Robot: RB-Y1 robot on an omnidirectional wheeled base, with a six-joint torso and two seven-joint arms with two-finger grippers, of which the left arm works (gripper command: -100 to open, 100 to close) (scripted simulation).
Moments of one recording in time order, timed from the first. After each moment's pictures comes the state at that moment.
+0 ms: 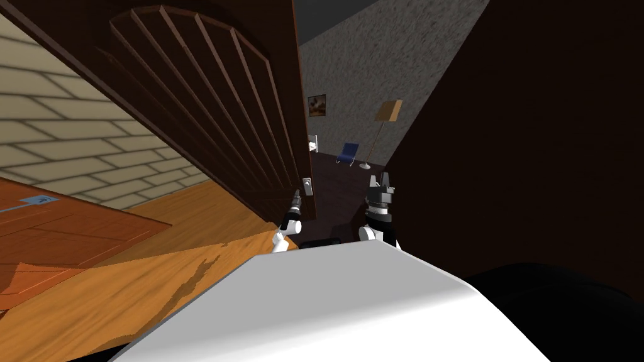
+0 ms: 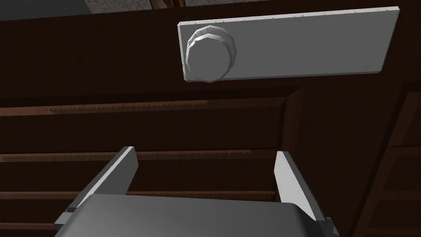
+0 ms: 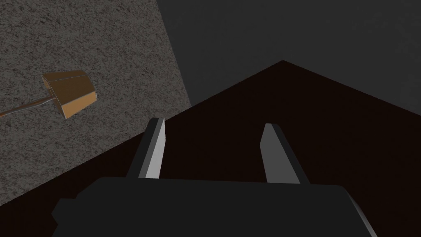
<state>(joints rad) 0.01 0.01 -0.16 -1.29 0.33 -0.30 -0.36</state>
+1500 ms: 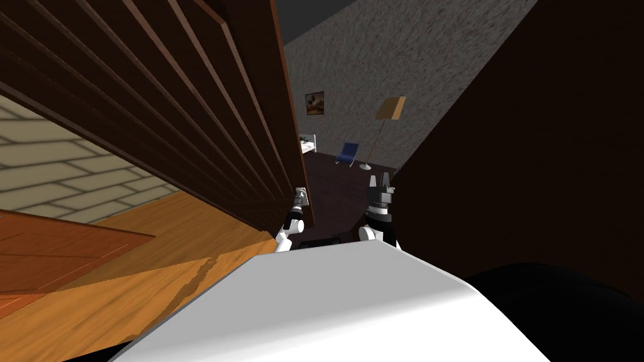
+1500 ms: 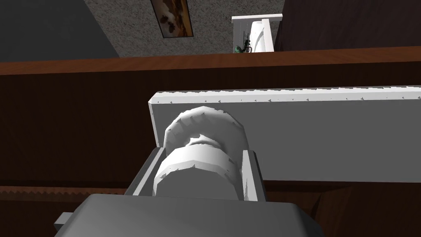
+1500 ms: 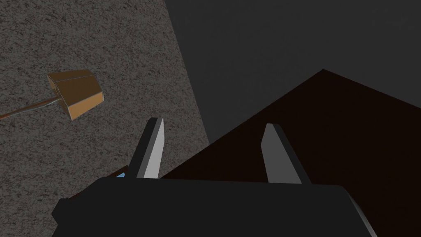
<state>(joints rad) -0.01 -0.03 -0.16 -1.25 0.32 -0.34 -0.37</state>
